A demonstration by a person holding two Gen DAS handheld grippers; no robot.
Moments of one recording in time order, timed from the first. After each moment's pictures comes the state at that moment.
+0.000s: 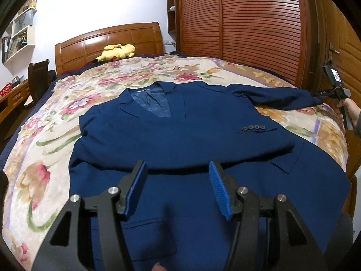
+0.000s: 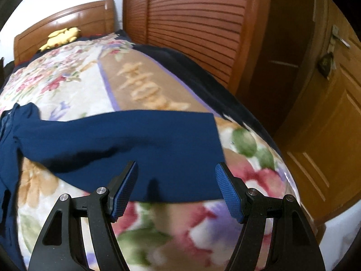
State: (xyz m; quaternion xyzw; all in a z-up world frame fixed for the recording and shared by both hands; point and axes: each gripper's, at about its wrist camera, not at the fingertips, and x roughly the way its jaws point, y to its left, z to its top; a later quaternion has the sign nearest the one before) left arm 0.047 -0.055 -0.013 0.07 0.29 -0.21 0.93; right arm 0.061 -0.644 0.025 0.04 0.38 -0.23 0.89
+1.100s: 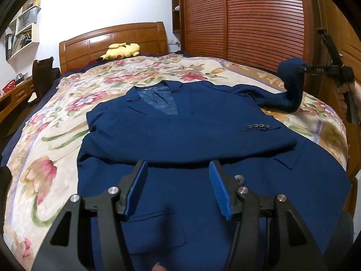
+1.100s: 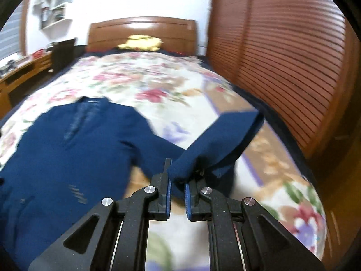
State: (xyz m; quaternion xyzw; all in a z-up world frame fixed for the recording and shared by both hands) left arm 0.041 -0.036 -0.013 0.07 0.29 -0.20 0.93; right arm 0.087 -0.406 0.088 -0.07 0.31 0.01 0.95
